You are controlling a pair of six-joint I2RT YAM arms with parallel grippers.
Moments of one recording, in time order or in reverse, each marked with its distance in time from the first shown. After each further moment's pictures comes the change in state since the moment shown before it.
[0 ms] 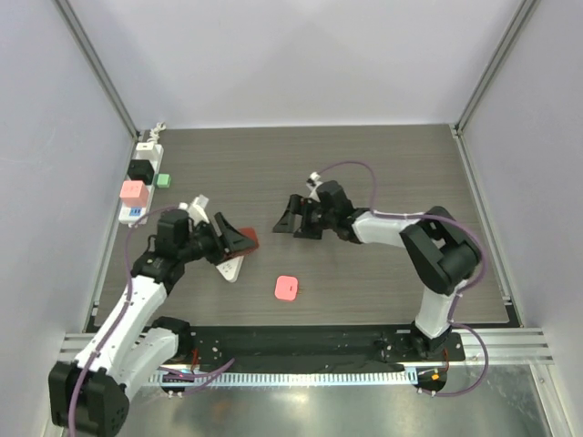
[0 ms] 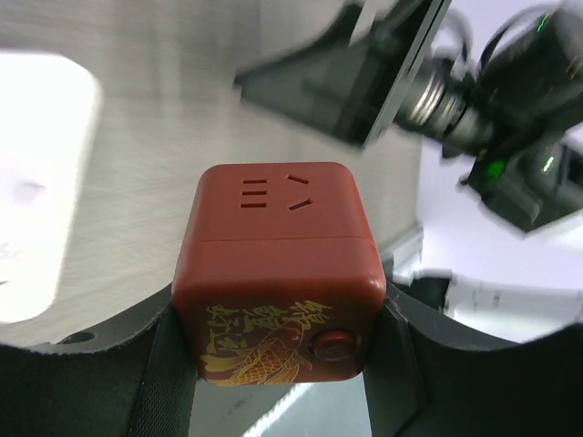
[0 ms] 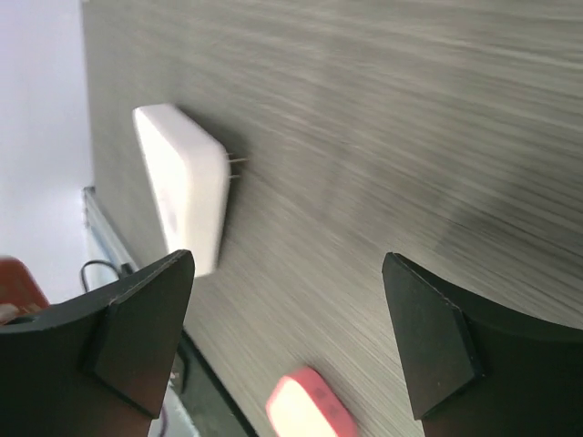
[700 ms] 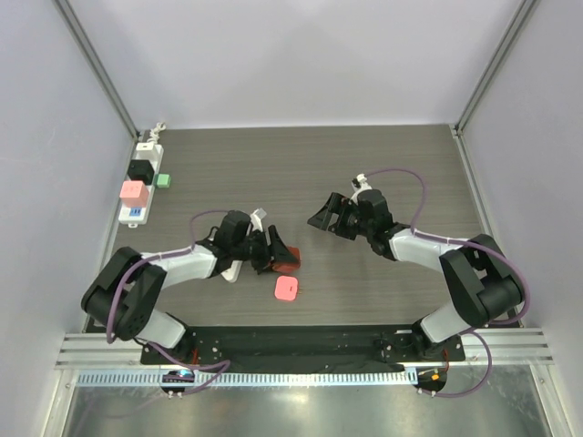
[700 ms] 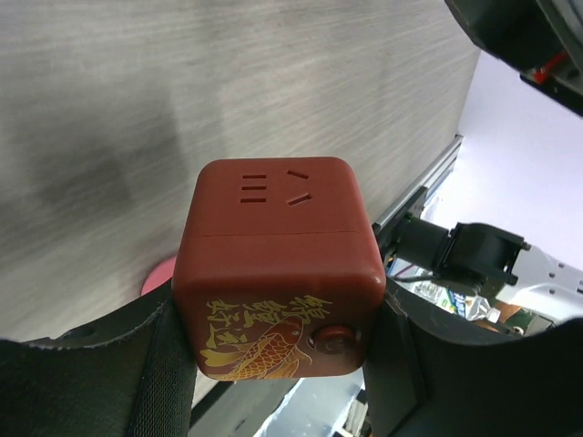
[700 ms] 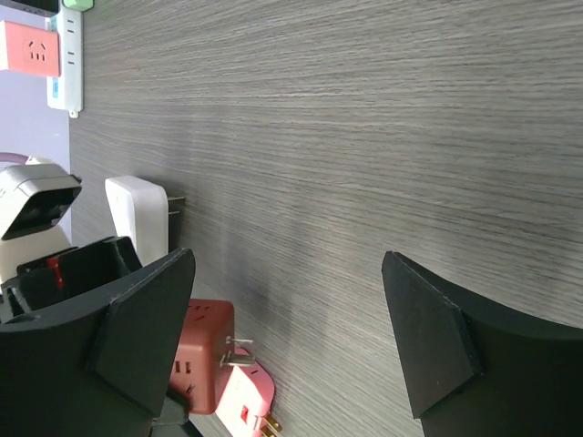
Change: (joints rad) left arm -0.379 0.620 -0.050 0.556 -0.005 -0.150; right arm -0.194 -0.345 -0.349 0.093 0.144 -0.029
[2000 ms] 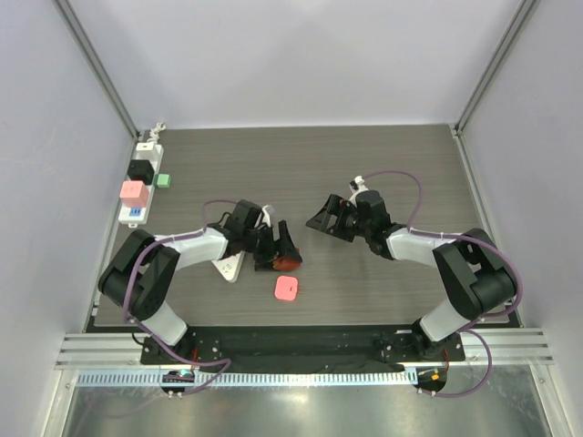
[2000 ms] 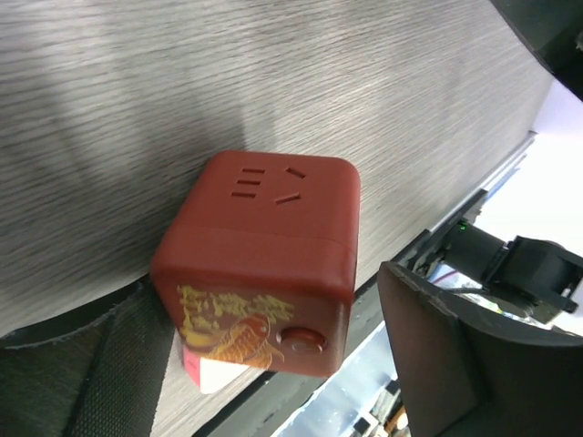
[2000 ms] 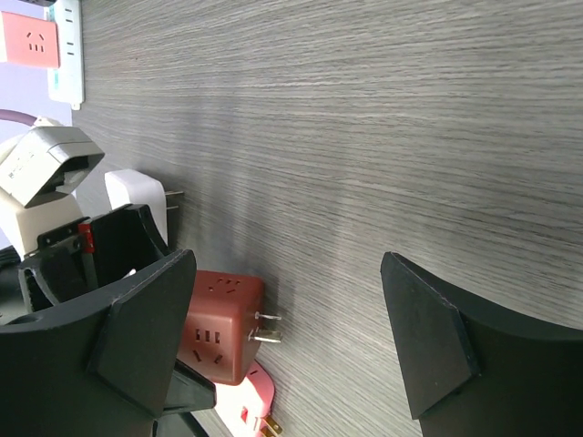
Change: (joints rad) left arm 0.000 0.170 0.201 -0.237 -0.018 0.138; right arm -0.006 0.052 -0.002 0.039 -0.042 0.020
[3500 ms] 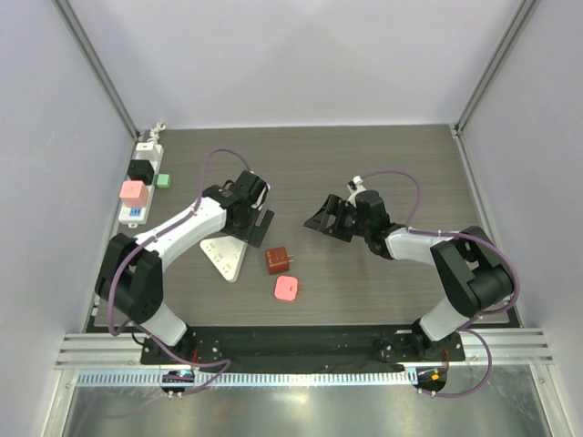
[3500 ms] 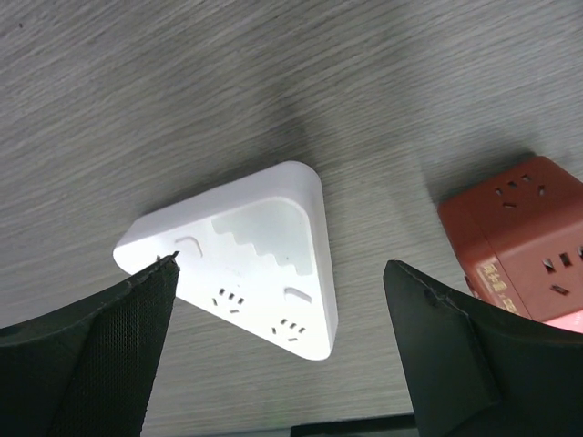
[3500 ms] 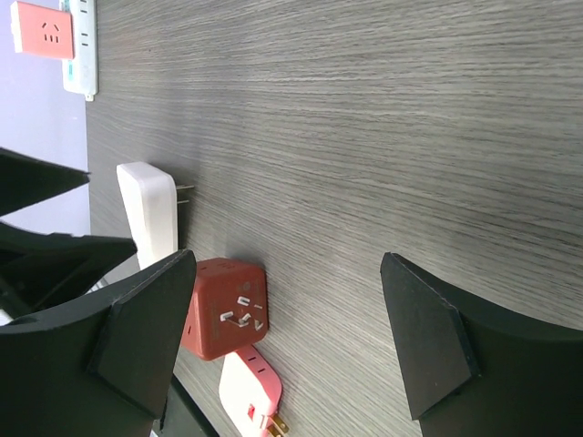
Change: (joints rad) left arm 0.002 -0.033 0.423 -0.743 -0.726 0.710; right arm 0.000 0.020 0.000 0.034 -0.038 0.011
